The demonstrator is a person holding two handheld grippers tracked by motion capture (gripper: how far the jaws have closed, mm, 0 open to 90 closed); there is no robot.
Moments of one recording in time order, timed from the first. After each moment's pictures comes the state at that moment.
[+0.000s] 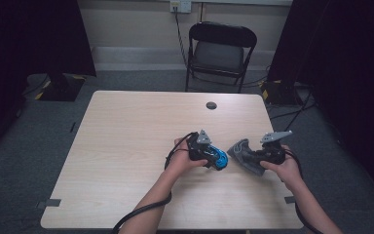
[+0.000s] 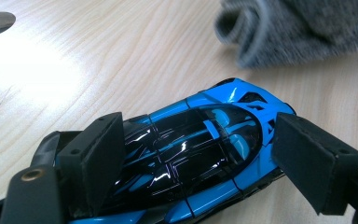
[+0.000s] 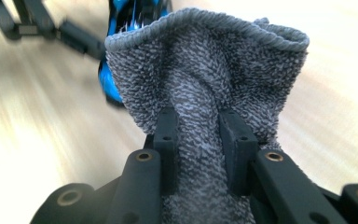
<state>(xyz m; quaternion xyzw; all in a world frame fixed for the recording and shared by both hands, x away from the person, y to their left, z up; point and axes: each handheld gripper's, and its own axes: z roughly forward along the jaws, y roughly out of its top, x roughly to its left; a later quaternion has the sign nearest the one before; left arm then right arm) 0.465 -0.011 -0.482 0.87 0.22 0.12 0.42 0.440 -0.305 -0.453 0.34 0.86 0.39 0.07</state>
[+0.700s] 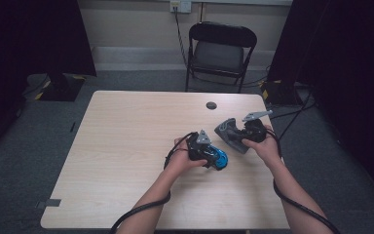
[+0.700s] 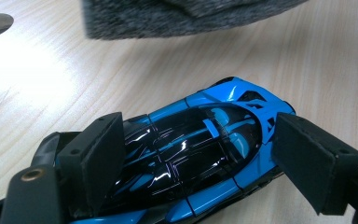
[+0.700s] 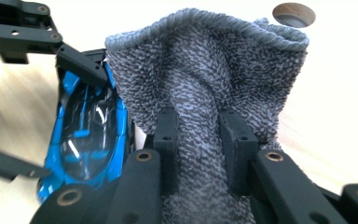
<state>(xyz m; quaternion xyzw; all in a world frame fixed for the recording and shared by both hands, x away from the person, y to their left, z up) 0.466 -0.010 -0.482 0.87 0.22 0.11 0.42 0.504 -0.254 -0.436 0.35 0.85 0.39 0.12</state>
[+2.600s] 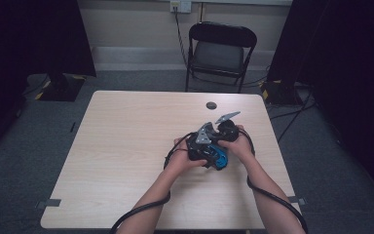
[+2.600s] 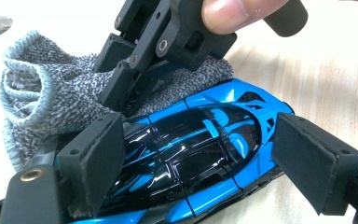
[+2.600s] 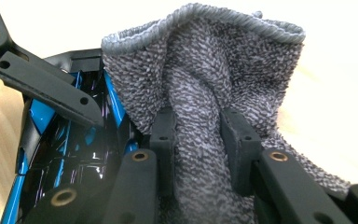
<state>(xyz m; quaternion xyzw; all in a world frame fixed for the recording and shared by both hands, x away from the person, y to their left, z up) 0.466 -0.009 -0.482 0.87 0.21 0.11 0.43 0.536 -0.182 -0.480 0.32 0.88 0.35 0.09</state>
